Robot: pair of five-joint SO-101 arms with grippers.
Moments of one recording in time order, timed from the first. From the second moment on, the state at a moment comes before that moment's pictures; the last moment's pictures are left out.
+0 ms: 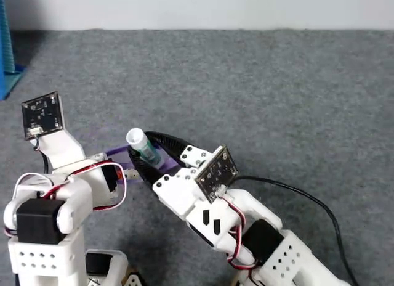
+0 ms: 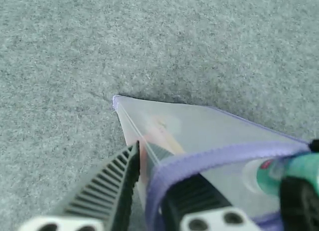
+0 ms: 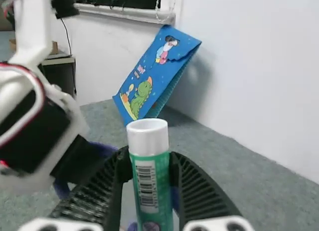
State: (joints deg) left arm -1.5 -54.7 23.5 99.3 26.2; right arm -50.2 -66.3 59.4 19.0 0.9
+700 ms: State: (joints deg) left arm -1.7 -54.7 23.5 99.5 26.2; right arm -45.4 -91.4 59.8 53.7 0.3
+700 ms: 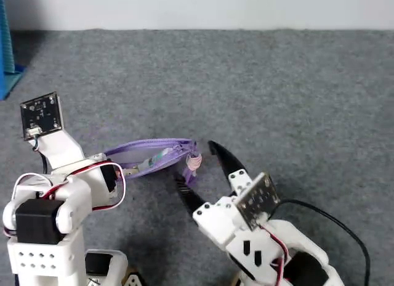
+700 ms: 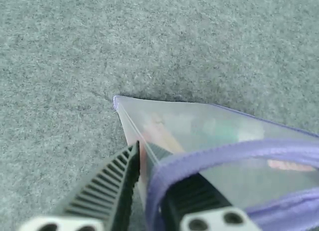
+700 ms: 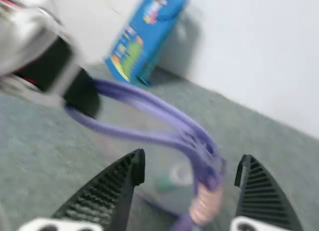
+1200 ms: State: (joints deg) left arm -1.7 -54.7 23.5 99.5 26.2; right arm -39.6 -91.3 75.8 45.9 0.6
